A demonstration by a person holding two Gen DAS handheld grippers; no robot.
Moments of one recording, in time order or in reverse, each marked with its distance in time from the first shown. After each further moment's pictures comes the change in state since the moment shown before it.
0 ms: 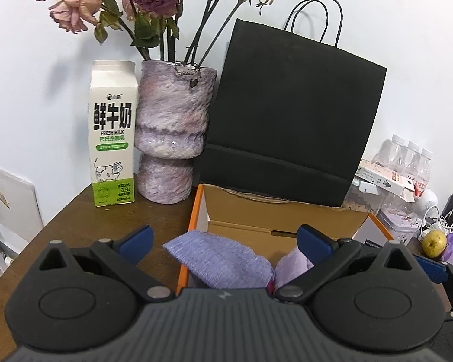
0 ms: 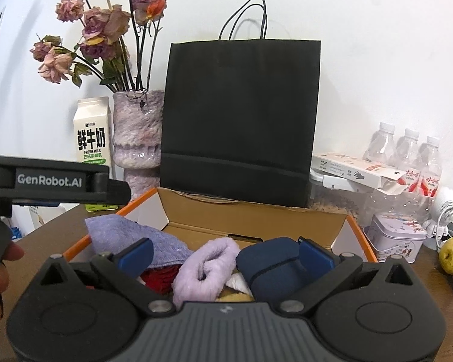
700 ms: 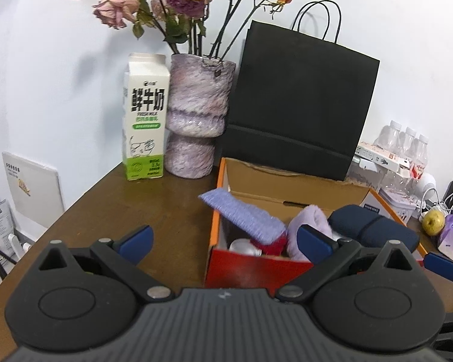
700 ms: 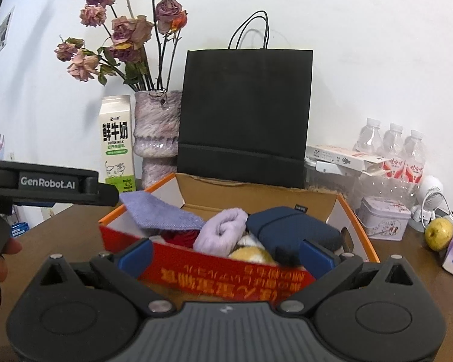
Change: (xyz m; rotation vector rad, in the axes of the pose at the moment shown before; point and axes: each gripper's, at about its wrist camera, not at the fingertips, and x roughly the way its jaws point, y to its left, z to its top) left arm -0.061 0.017 -0.036 -0.002 0.019 0.045; right arm -0.068 0.014 -0.034 0.000 -0.003 0.010
